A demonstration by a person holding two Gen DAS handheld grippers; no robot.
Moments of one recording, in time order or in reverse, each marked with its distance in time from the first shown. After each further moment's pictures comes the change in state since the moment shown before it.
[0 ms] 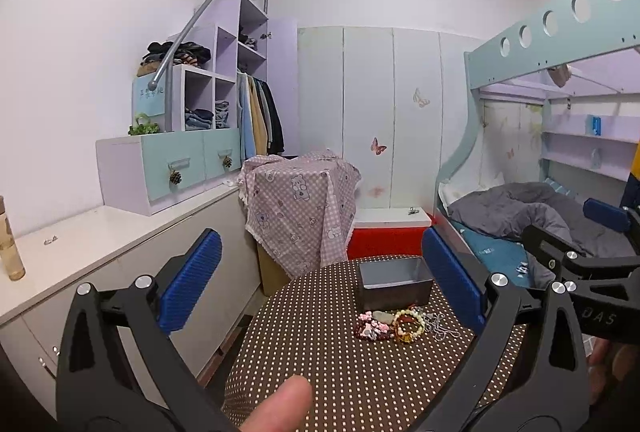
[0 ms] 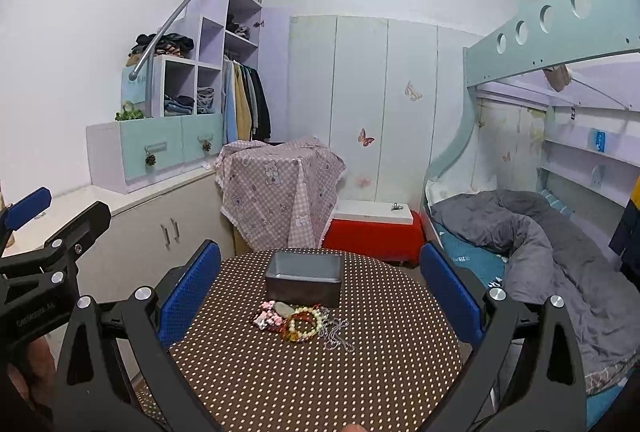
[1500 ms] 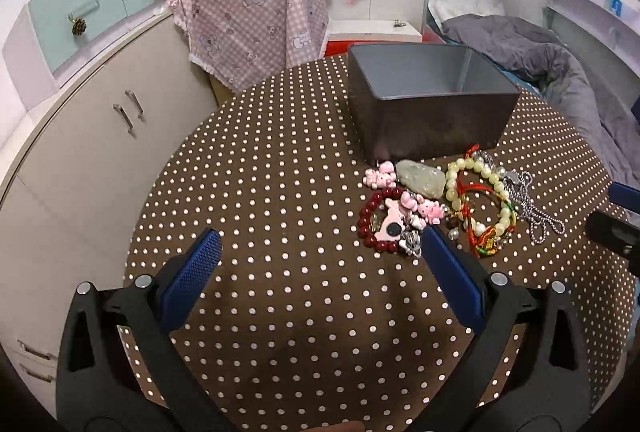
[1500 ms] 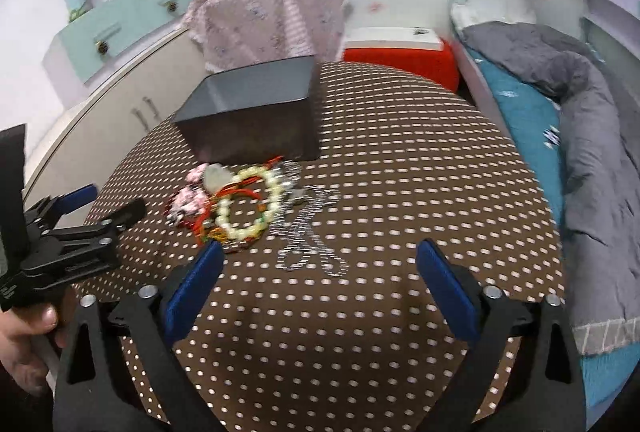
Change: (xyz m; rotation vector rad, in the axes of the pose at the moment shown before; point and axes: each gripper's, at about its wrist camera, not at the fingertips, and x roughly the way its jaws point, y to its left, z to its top) left arm 0.241 -0.026 -0.159 0.089 0.692 -0.109; right arm 0.208 -0.060 -0.129 0.121 0.616 0.151
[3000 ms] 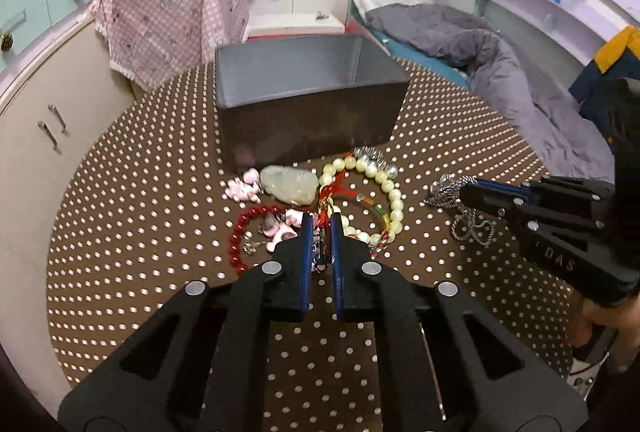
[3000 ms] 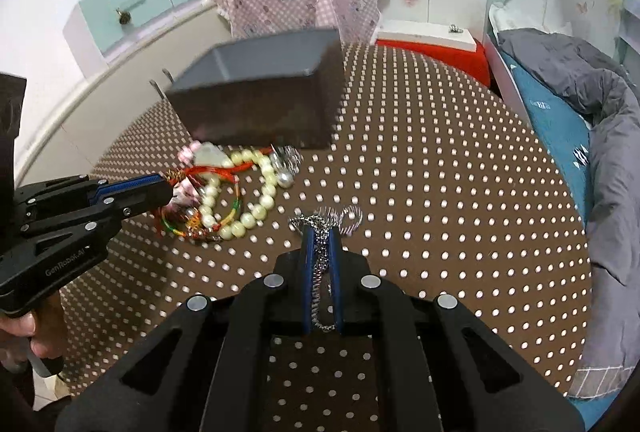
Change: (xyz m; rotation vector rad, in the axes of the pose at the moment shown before) left arm 0.000 -0.053 0.018 0.086 0.008 -0.267; right arm 0.022 -0.030 0.011 -0.072 0.012 0.071
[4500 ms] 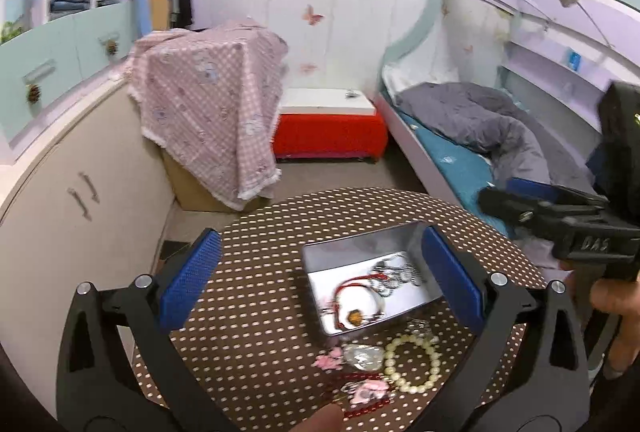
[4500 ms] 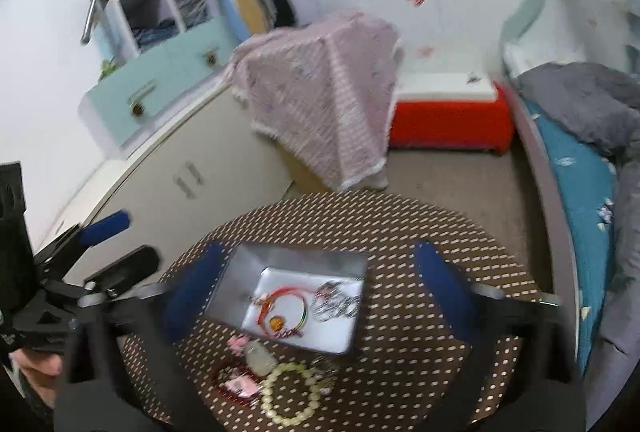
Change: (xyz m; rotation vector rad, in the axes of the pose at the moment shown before) left arm -0.039 0.067 0.111 -0.078 -0.240 0.090; right arm -0.016 -0.011 0.144 0.100 -0.186 0.086
